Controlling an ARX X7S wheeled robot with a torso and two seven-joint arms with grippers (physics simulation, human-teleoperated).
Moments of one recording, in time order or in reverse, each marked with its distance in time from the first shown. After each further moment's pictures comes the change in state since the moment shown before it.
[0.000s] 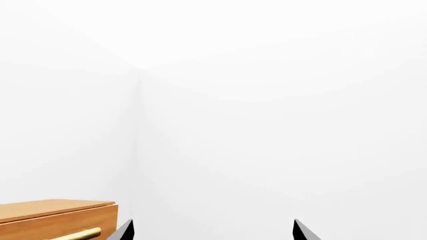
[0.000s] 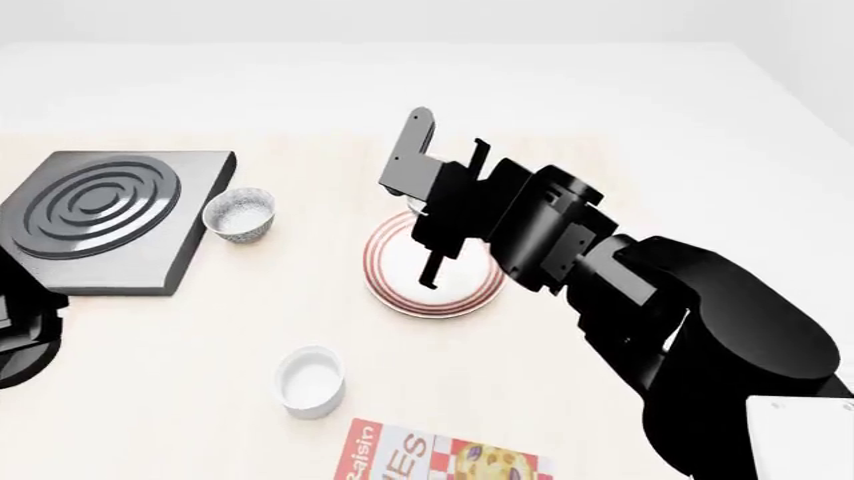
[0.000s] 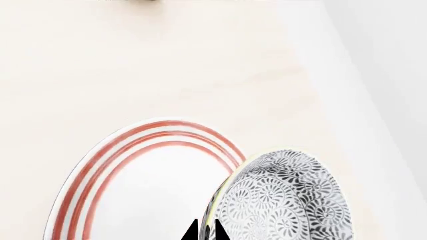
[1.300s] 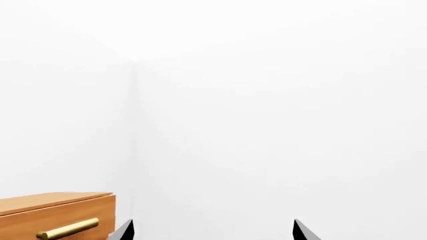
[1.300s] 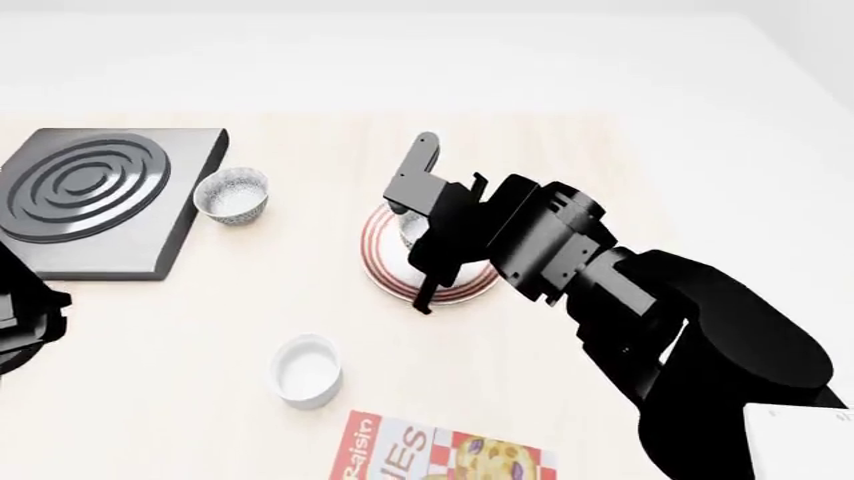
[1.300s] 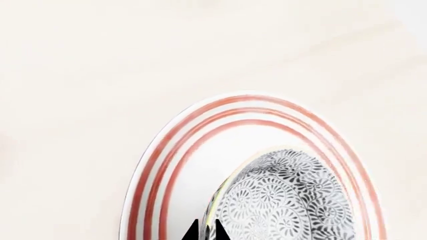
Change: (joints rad) left arm -0.008 -0.020 0.010 0.009 0.007 -0.017 -0.016; right arm -0.039 0.005 0.048 0.003 0.071 0.058 -0.112
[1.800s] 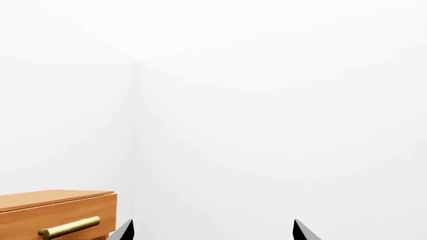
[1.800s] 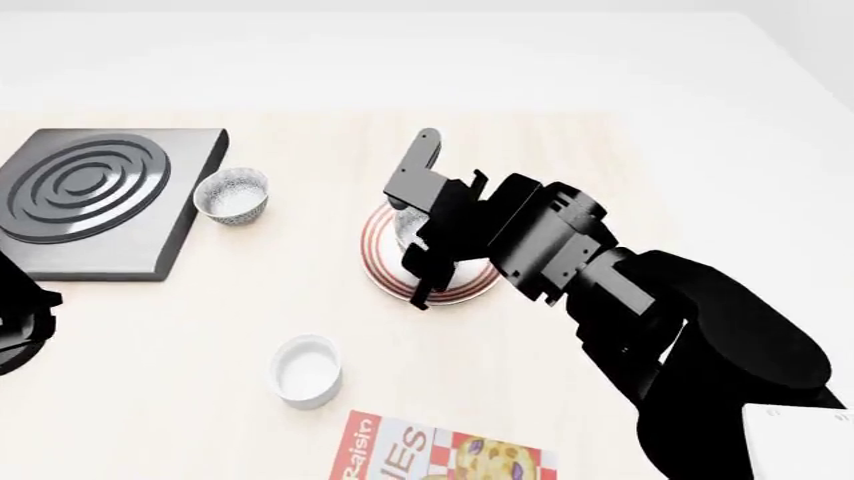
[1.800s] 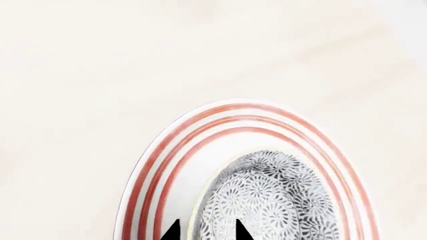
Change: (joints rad) left arm 0.011 0.009 -0.016 -0.005 -0.007 0.024 0.001; right arm 0.001 -0.003 0.000 0.016 0.025 -0.025 0.021
